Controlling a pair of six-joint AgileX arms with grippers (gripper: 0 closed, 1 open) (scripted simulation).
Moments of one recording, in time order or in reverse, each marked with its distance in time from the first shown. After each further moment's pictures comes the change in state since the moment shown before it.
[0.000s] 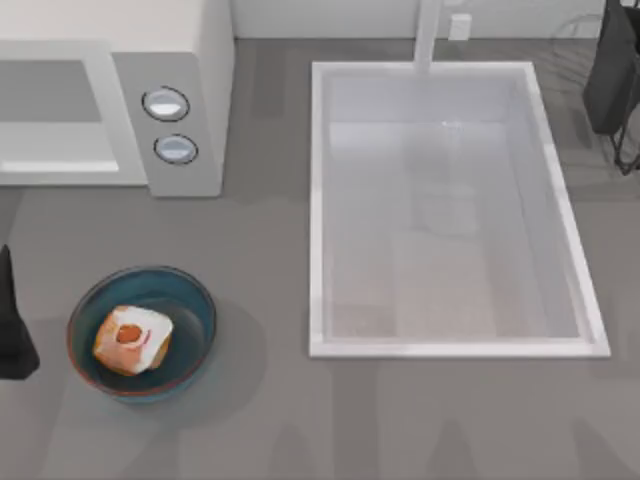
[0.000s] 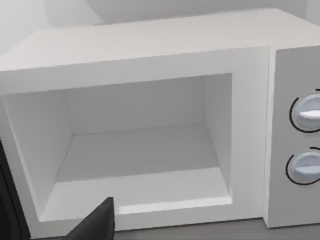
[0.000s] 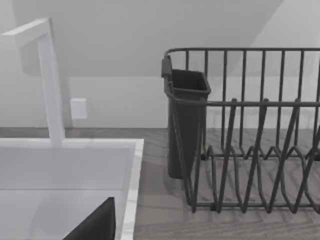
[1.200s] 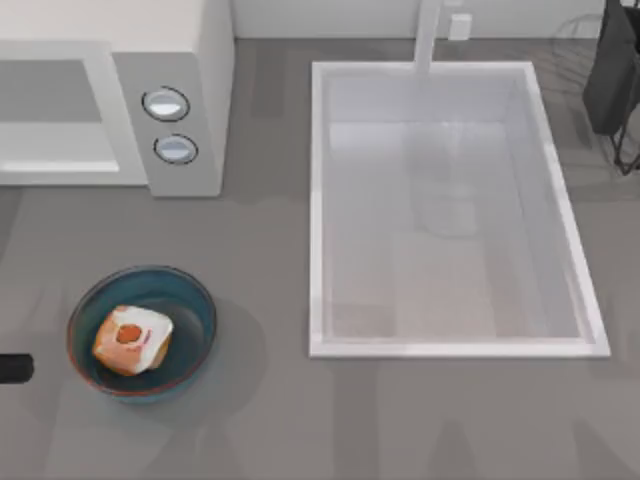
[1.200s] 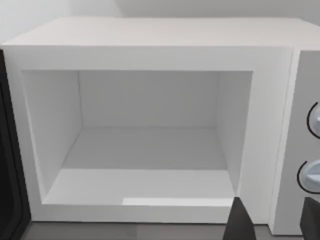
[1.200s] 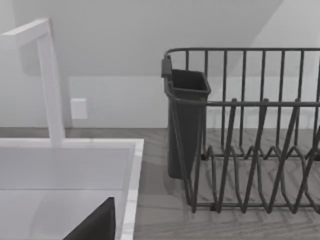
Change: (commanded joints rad) left arm -0.003 -0.093 -0.084 0.025 -0.055 -0.092; right arm 0.000 0.000 0.000 0.000 0.000 0.000
